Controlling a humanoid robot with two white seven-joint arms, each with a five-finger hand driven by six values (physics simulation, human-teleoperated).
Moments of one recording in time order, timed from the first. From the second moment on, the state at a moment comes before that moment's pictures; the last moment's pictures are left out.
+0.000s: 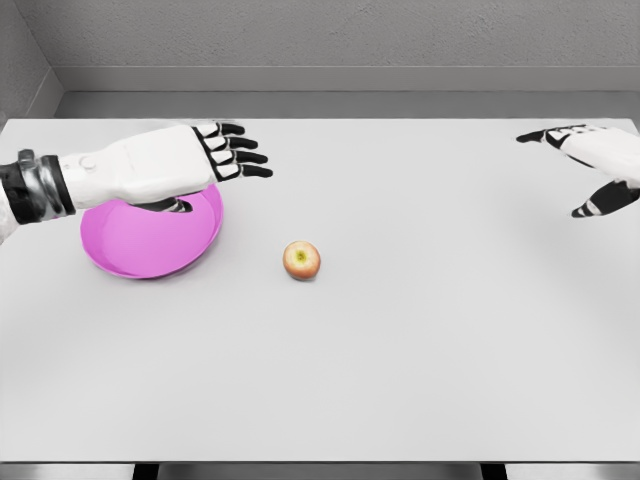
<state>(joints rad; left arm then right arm) -0.72 0.84 -0.72 -1.66 -0.55 -0.61 -0.27 -0.41 -1.03 0.35 -1.69 0.22 -0.07 0.48</state>
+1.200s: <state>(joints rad) -0.82 0.53 -0.87 -1.57 -0.76 -0.61 -0.59 -0.56 -1.01 0.49 -1.68 0.21 -0.12 0.48</state>
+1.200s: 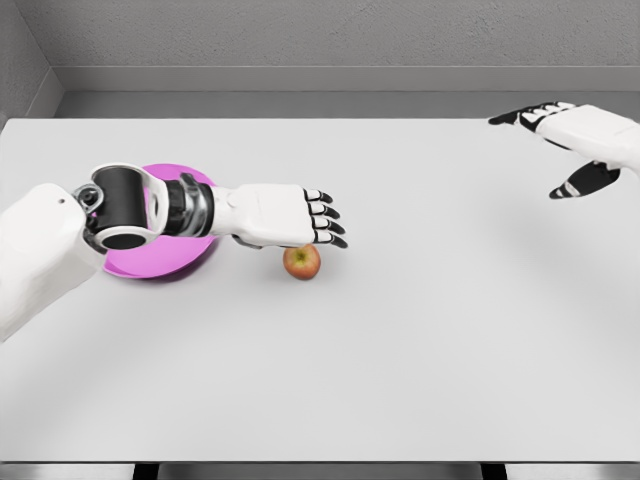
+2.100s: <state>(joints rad) -0.83 0.52 -0.96 -1.57 -0.84 -0.61 -0.61 -0.56 -1.00 0.48 -1.70 0.21 -0.12 0.48</state>
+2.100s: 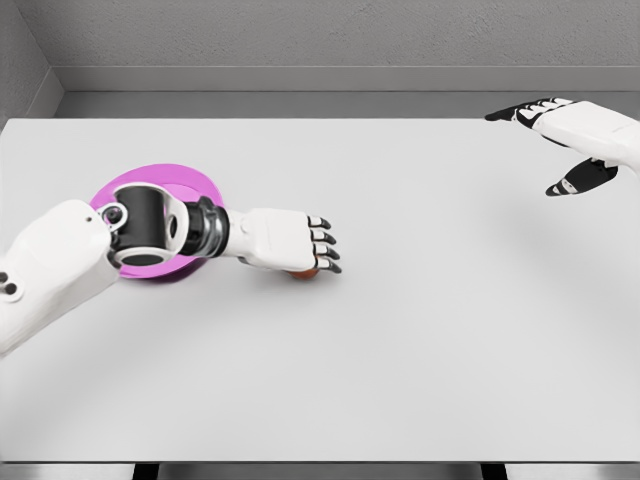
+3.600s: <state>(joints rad) -0.85 0.62 -0.88 -1.55 -0.66 -0.61 -0.61 -0.55 -1.00 0.48 -1.70 0.21 -0.12 0.48</state>
